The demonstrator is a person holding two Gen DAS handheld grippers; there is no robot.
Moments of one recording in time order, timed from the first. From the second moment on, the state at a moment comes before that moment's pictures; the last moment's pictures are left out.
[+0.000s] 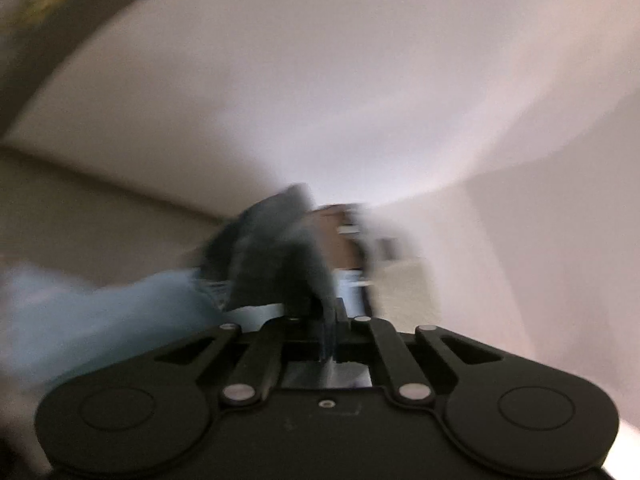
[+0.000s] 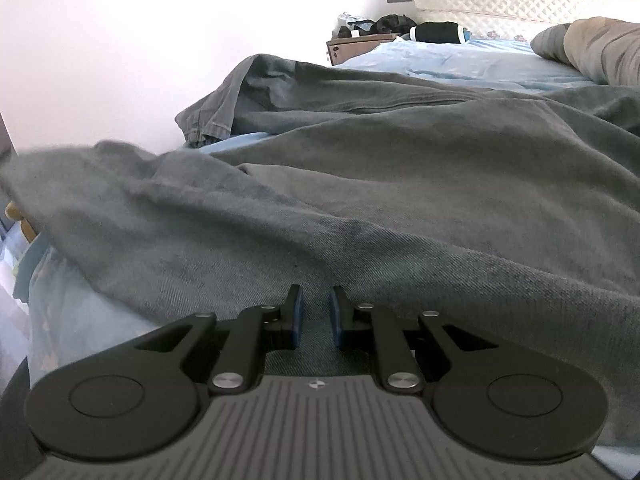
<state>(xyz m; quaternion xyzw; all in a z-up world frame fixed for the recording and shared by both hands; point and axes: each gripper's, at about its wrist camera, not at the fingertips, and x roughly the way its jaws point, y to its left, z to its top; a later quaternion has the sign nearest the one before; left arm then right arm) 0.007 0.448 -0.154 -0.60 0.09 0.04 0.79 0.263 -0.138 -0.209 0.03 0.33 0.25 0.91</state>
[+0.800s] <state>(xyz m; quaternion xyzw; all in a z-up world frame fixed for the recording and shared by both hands) 0.012 0.336 -0.092 -0.33 0.24 0.20 0.89 0.236 -0.158 -0.194 0.02 0.28 0.19 0.94</state>
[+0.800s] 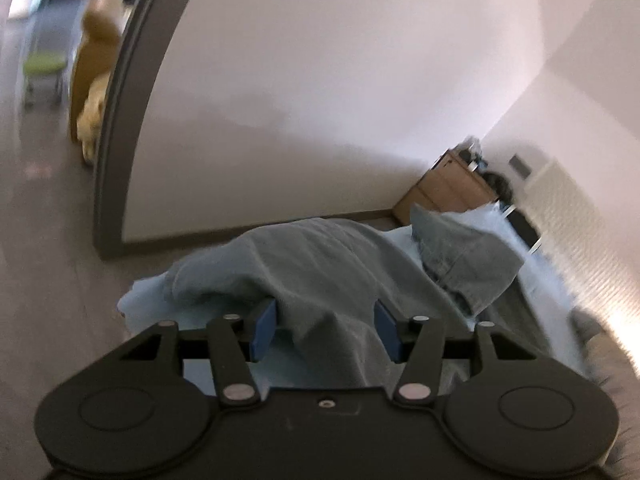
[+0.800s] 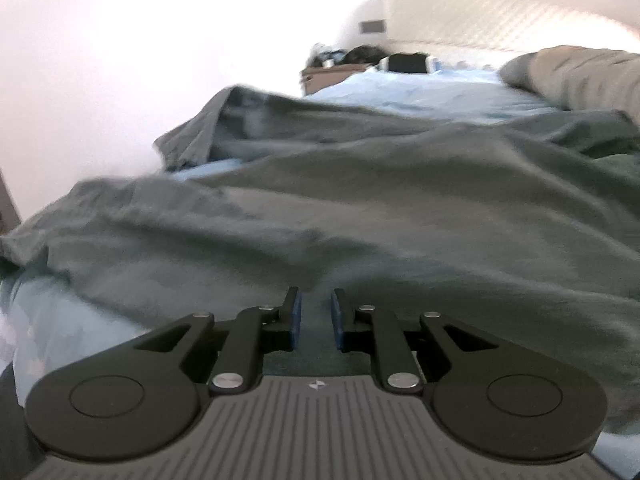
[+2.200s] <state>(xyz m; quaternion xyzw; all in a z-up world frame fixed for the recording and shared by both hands) 0.319 0.163 -0.090 -0.01 0.34 0.02 0.94 0.297 -0.218 -0.185 0.05 0.23 0.07 0.97</state>
